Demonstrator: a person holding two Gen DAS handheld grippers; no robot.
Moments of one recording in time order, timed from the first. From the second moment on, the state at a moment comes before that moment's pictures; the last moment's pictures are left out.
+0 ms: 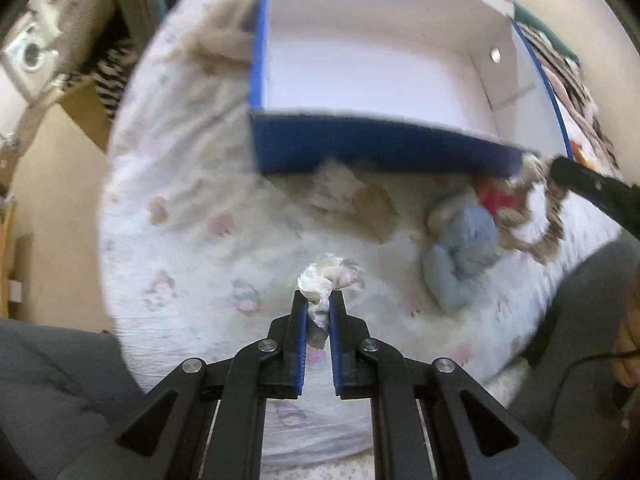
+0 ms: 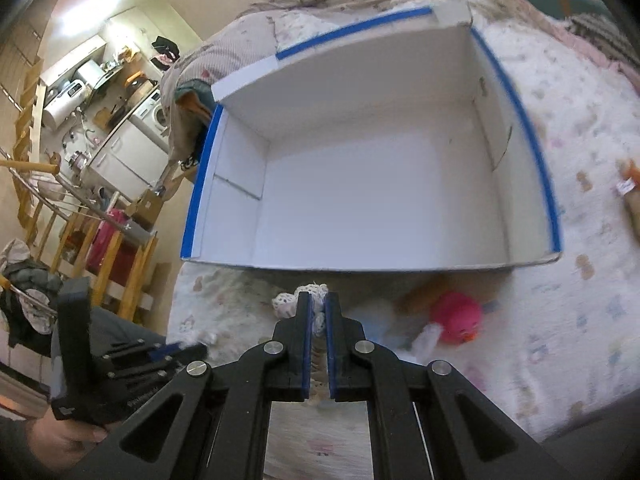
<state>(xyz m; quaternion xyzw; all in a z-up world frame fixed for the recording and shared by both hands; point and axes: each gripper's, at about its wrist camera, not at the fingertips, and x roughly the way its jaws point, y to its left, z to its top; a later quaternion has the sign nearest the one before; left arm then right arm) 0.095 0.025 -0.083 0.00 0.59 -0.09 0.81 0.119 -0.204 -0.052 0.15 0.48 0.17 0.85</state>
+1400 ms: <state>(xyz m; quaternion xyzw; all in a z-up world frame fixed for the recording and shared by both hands) 0.225 -0.049 -0.044 0.05 0.50 -0.04 0.86 0.214 -0.222 -0.067 0.07 0.44 0.14 0.89</state>
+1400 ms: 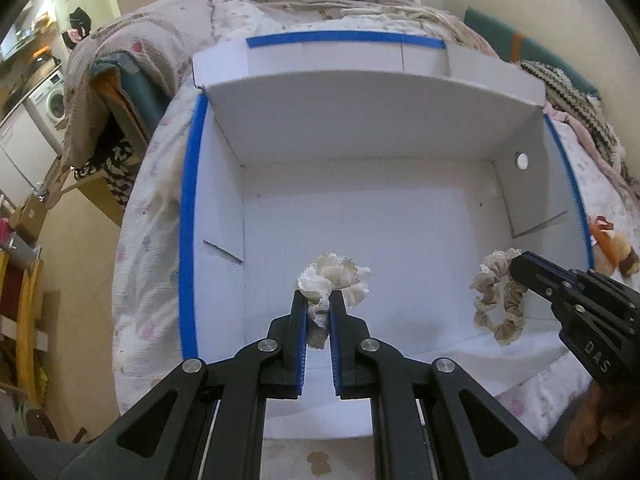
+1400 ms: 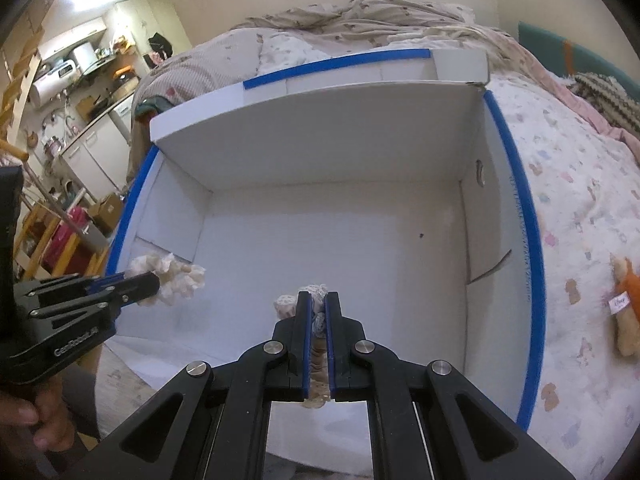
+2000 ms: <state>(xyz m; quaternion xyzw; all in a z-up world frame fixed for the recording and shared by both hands) 0.252 -0.053 -0.076 0.07 0.51 -0.01 0.86 0.227 -0.219 -0.093 0.05 0.47 0.12 0.87</state>
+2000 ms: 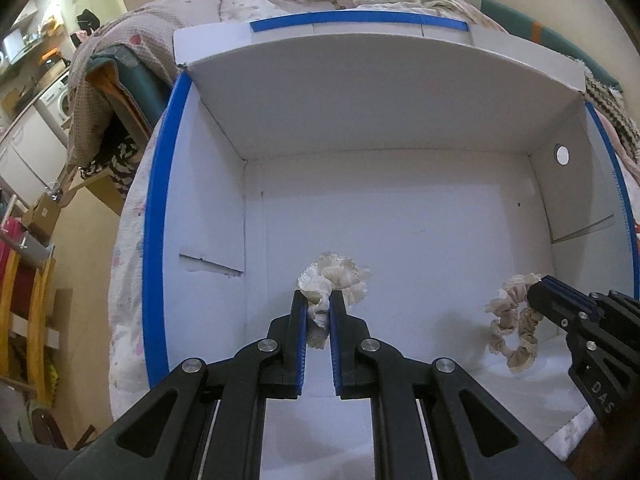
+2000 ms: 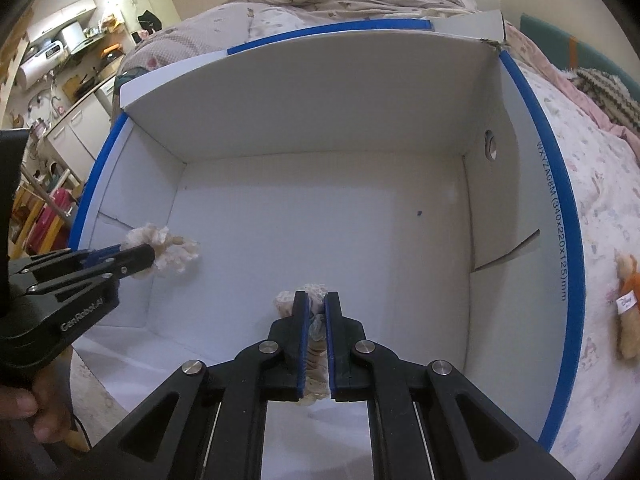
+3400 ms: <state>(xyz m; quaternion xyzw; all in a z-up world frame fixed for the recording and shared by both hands) 0.235 -0.038 -0.030 0.01 0.45 0.01 0.89 0.195 -0.256 -0.051 0.16 0.37 0.10 0.91</state>
